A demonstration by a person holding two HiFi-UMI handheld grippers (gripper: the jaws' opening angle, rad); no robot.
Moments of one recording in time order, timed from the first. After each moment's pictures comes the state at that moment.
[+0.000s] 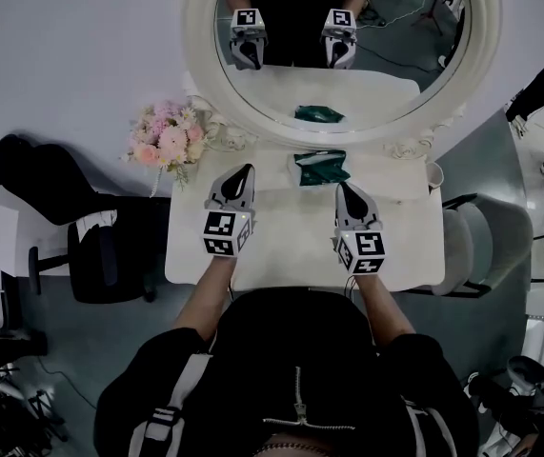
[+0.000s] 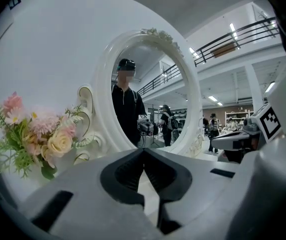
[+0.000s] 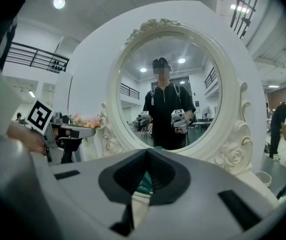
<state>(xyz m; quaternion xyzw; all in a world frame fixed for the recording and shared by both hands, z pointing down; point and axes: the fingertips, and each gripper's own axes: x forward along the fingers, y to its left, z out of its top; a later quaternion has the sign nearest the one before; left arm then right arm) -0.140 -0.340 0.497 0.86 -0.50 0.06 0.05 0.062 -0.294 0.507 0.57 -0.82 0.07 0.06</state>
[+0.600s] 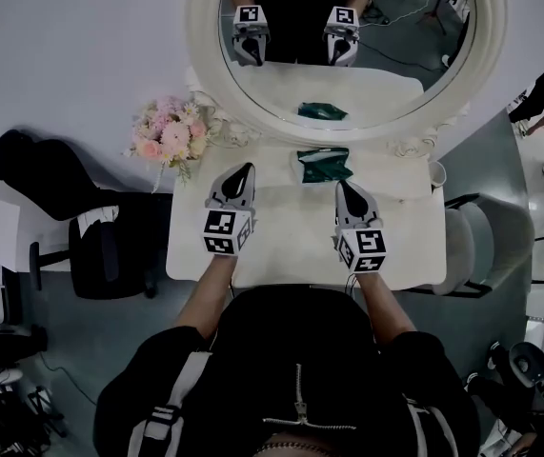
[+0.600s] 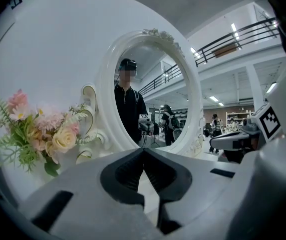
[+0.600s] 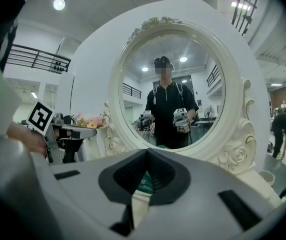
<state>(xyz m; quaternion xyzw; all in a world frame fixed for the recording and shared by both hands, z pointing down) -0.146 -0.337 0.502 0.86 -0.50 0.06 0.05 0.055 -0.293 0.510 0.55 -0.83 0.07 0.06</state>
